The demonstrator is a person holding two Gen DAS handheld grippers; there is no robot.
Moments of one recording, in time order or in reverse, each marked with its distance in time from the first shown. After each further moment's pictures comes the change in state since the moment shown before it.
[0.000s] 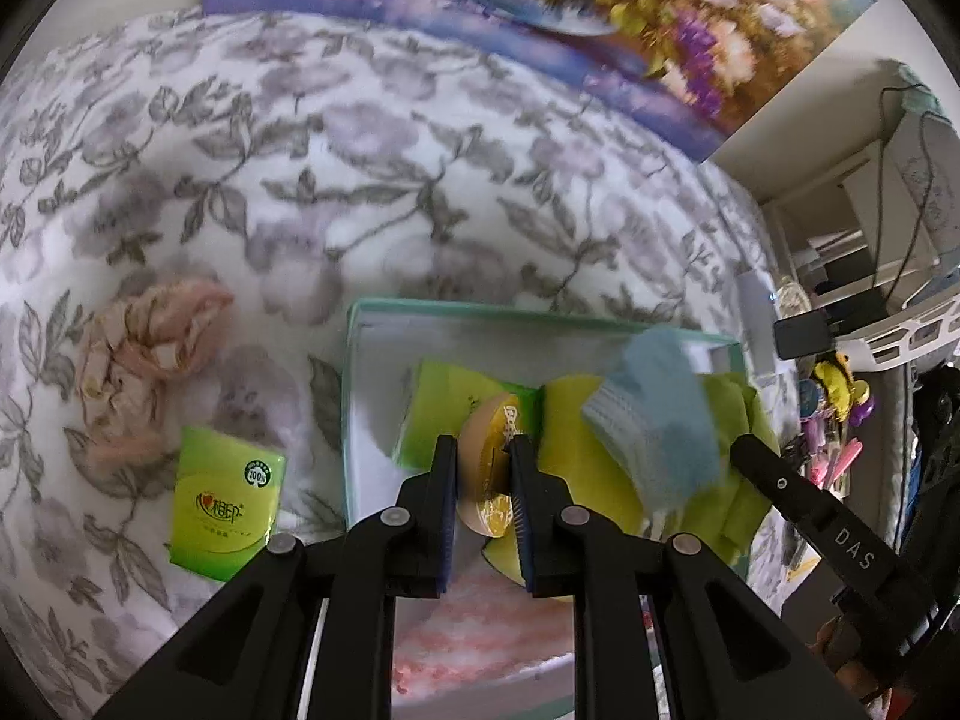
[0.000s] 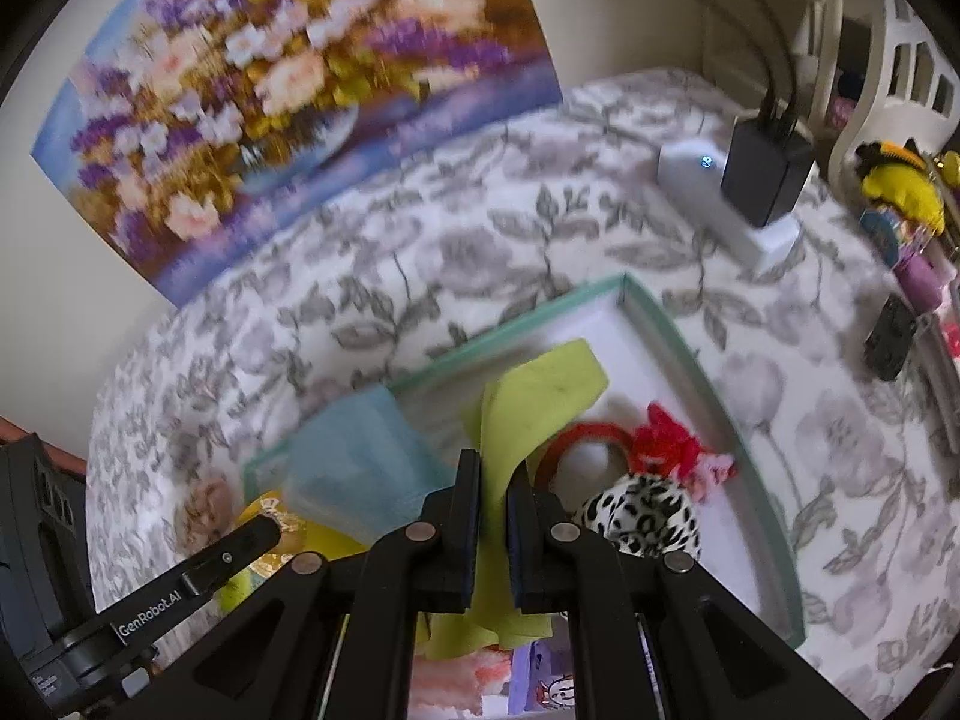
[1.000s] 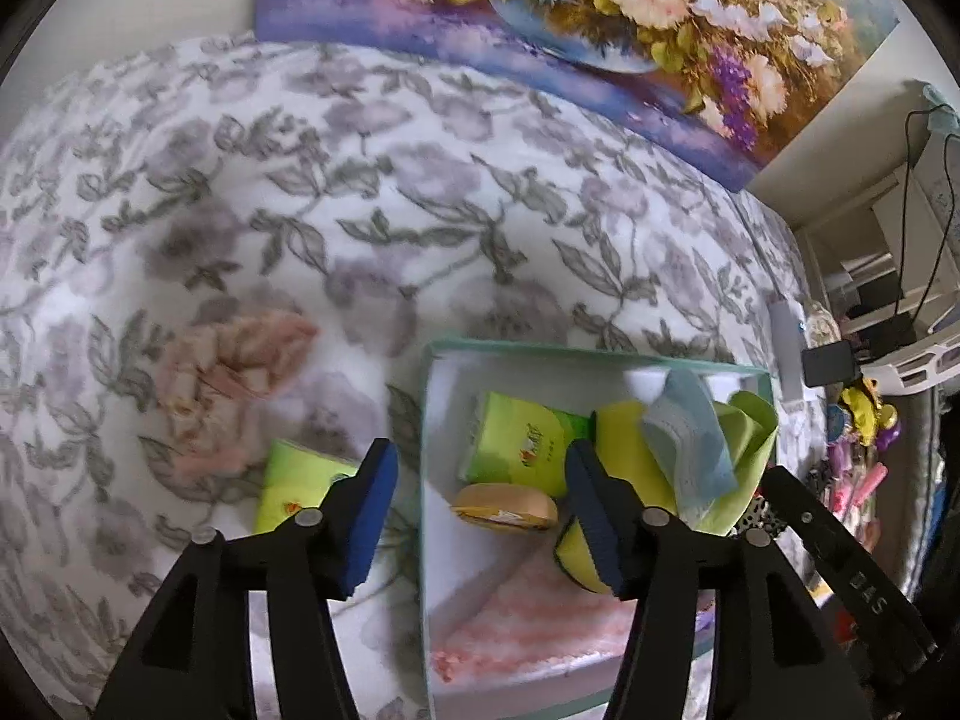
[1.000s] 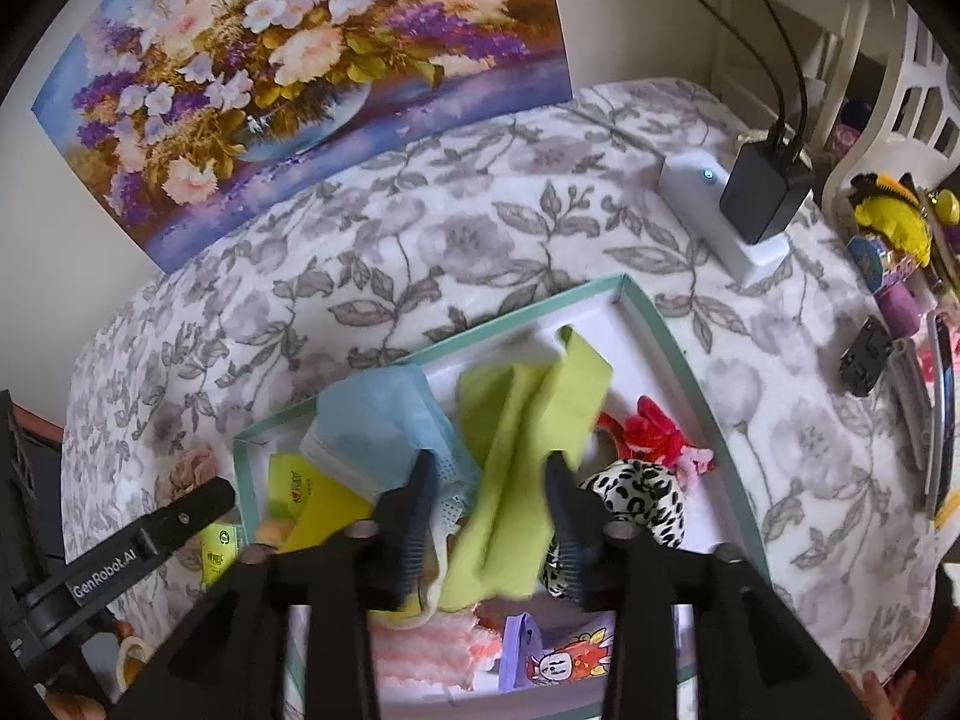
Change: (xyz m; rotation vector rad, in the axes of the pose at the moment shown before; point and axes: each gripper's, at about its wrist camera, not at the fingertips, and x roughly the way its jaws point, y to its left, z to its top) left arm -0.029 0.010 0.009 -0.034 -0.041 0.106; right arm -0.016 0.018 0.002 -0.068 0.021 -0.074
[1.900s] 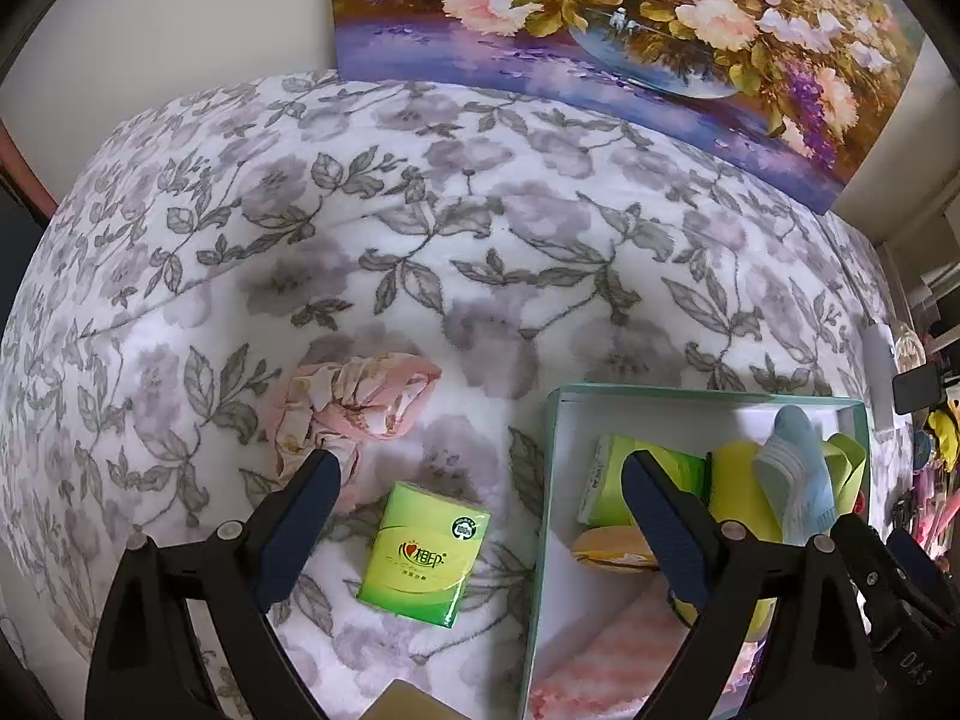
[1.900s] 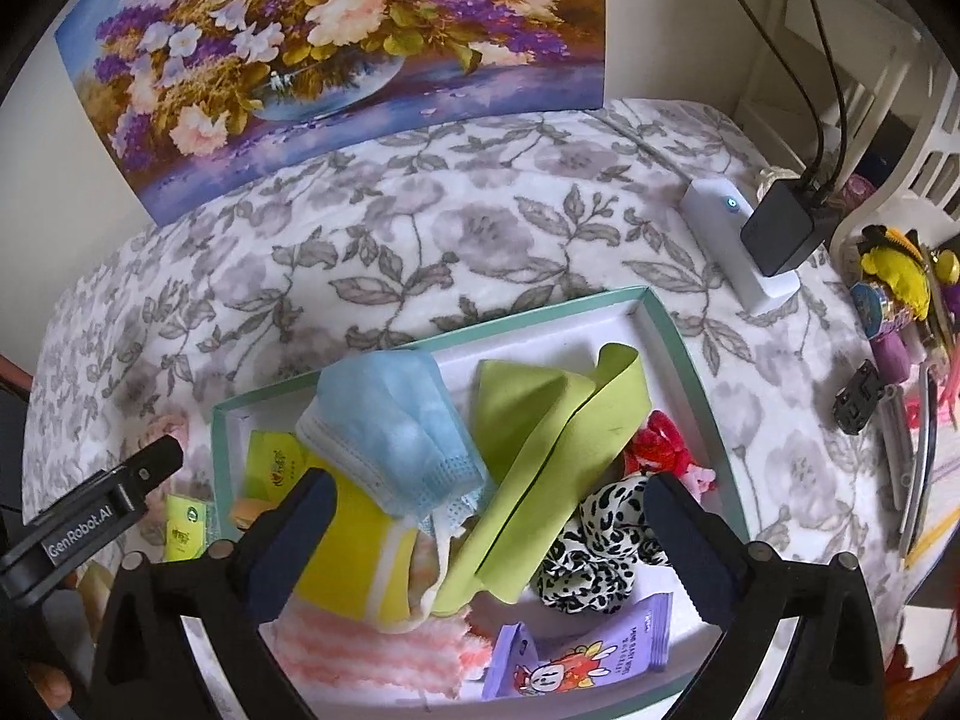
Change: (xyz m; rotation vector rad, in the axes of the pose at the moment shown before) left arm 0.001 0.017 0.003 -0.004 -0.092 0.240; right arm 0.012 0.020 -0.003 -0.106 0.009 -0.066
